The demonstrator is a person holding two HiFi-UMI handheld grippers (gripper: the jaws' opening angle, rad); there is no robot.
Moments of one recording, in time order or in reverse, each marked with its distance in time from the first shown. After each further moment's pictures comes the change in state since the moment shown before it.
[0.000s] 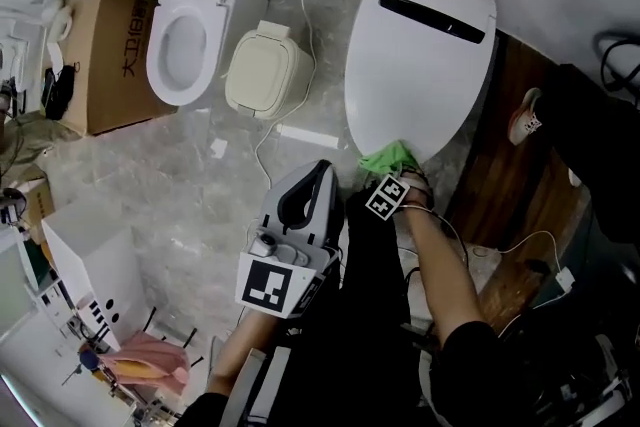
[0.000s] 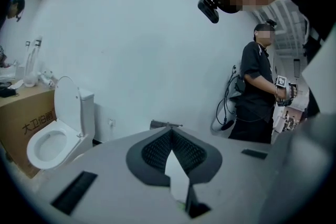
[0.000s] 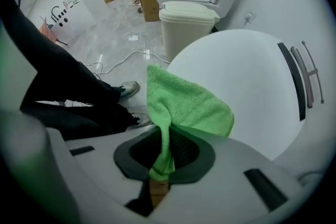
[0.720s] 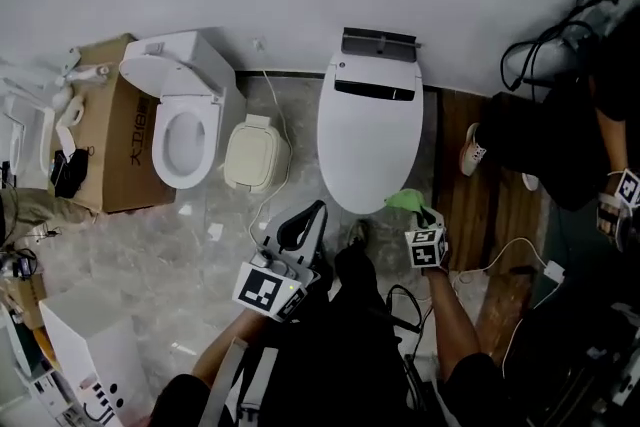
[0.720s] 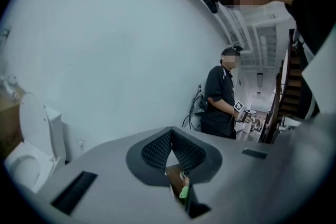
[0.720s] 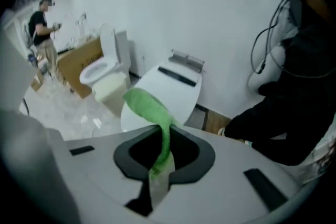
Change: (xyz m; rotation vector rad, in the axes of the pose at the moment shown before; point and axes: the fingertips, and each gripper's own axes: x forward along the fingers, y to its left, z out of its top) left arm -0.082 -0.063 0.099 0.073 -0.050 -0.333; right arm -0.300 -0.067 -0.099 0.912 -0.357 -0.324
